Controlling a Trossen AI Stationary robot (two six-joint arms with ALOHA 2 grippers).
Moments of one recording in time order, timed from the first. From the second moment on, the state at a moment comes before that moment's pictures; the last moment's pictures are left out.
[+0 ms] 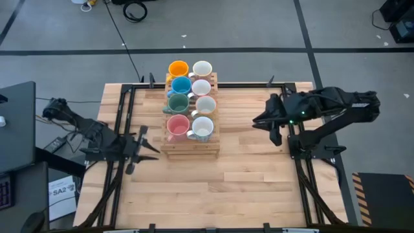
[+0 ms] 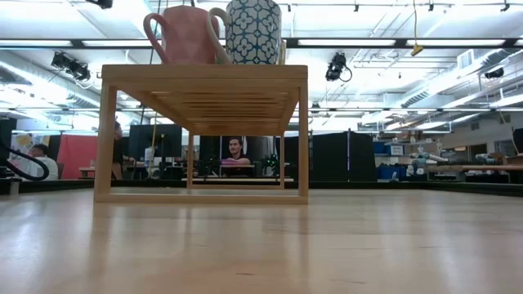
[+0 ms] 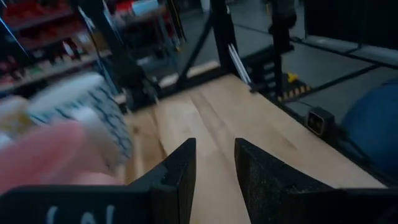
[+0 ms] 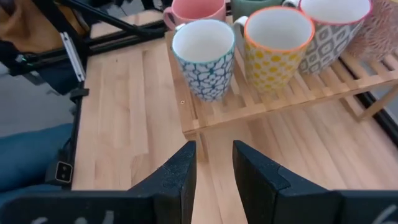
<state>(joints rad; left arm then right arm) -0.54 0.57 0.55 -0.16 -0.31 0.18 0.20 1.12 1.51 -1.06 0.21 0.36</state>
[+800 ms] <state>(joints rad) -0.34 0.10 0.32 -0.21 -0.17 0.17 0.19 0.46 0.74 -0.49 0.15 0.25</state>
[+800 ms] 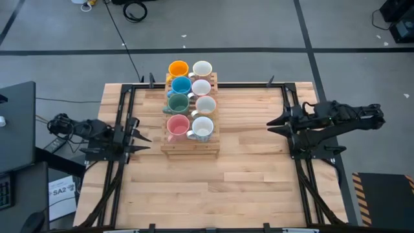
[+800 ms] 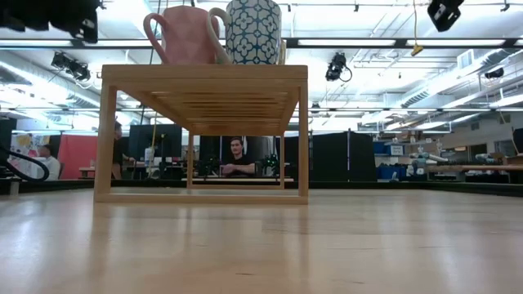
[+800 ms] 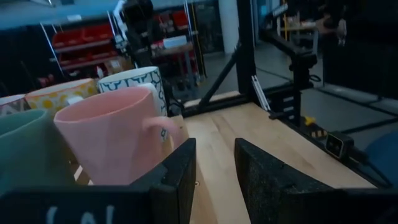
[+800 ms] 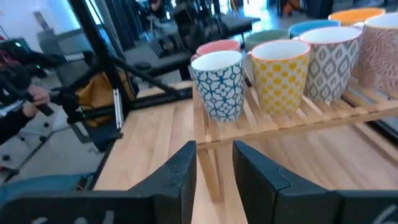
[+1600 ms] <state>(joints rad) -0.22 0.00 0.06 0.05 -0.21 0.18 0.19 0.02 0.30 -0.17 0.12 0.14</state>
